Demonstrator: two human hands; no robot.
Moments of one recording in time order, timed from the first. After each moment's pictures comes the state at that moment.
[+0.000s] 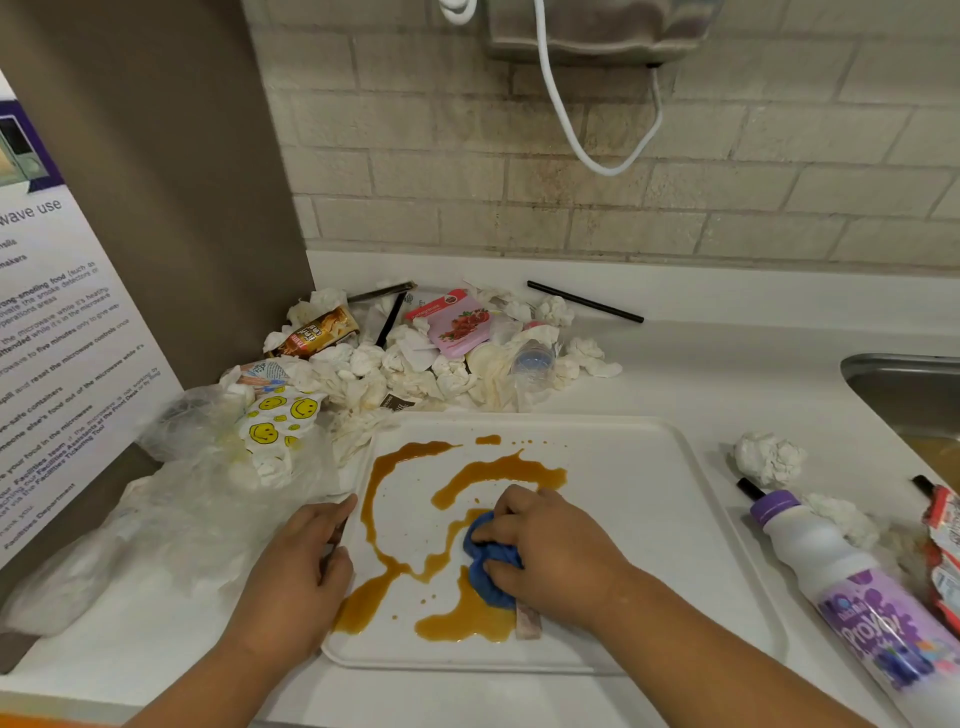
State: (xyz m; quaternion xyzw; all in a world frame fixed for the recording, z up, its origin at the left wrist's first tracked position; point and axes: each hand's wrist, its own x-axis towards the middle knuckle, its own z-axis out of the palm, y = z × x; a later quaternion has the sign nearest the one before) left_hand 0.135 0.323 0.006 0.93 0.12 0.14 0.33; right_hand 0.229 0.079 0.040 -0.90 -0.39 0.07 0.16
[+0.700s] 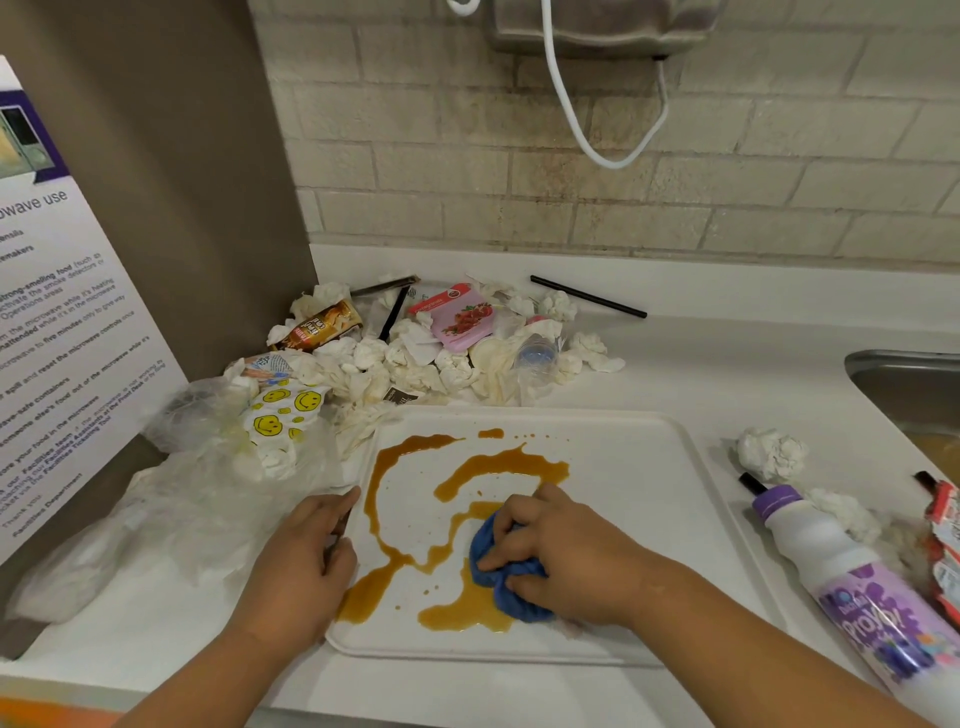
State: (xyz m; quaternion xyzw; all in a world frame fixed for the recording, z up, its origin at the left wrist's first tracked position) left_hand 0.135 0.324 0.006 0.93 0.12 0.13 0.34; right_hand 0.229 0.064 0.051 -0.87 -0.45 0.13 0.15
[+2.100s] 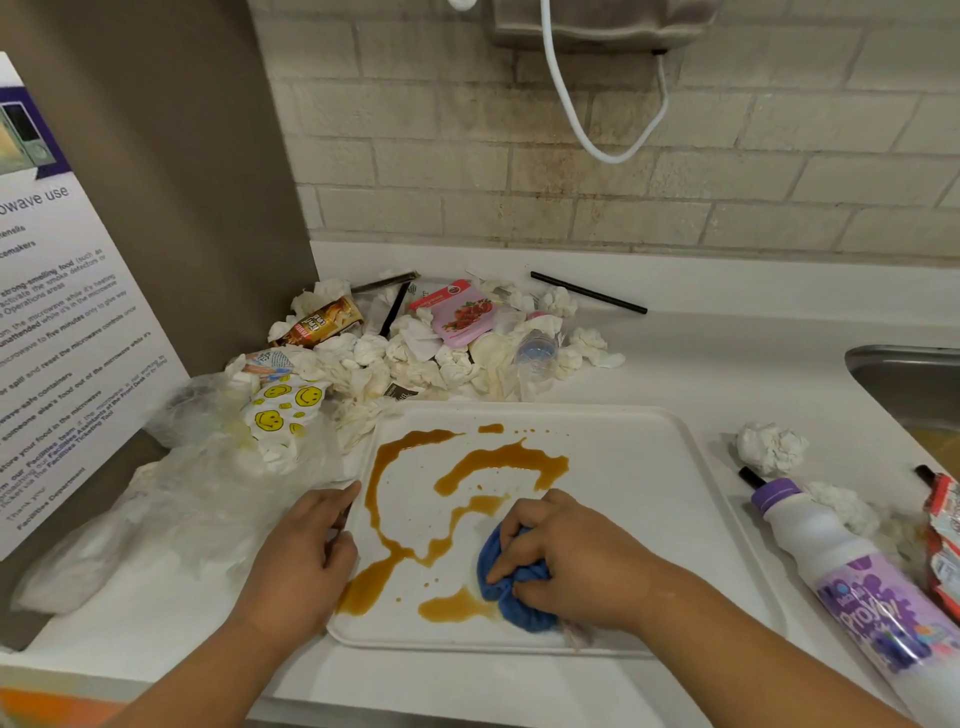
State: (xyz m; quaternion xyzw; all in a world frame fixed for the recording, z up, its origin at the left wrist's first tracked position) left_hand 0.135 0.322 0.008 0.92 0.12 0.14 0.34; right_hand 0.220 0.057 0.050 -0.87 -0.44 0.15 0.18
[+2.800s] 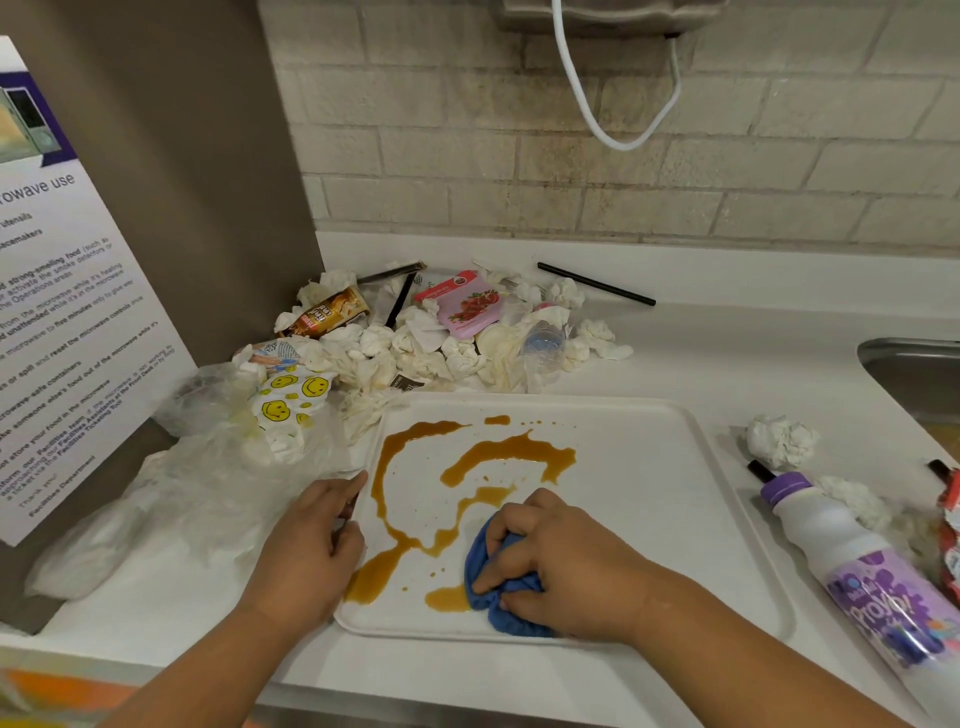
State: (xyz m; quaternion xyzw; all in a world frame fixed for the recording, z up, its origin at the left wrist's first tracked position) left_hand 0.135 0.321 0.011 0.93 0.12 0.14 0.33; right_hand 0.211 0.064 0.047 -0.84 -0.48 0.14 0.19
